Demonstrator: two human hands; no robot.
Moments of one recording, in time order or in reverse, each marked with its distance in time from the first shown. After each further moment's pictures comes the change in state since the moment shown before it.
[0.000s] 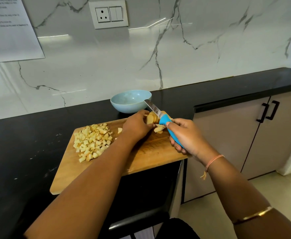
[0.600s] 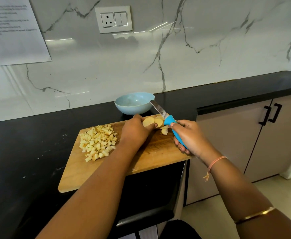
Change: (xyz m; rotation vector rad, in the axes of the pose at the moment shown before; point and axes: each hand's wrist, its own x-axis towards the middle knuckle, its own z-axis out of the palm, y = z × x) left_hand -0.025 -0.001 -0.012 -0.012 0.101 -0.106; right_hand -0.001 -0.001 0.003 0.037 0.038 0.009
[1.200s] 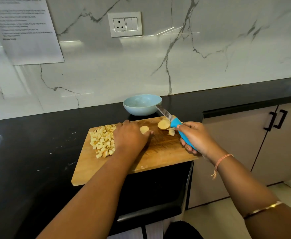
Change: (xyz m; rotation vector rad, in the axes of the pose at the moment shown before) left_hand -0.019 -0.026 -0.019 0.503 0.069 0.013; right_hand -0.007 -0.012 0.001 -0.078 -0.009 0.064
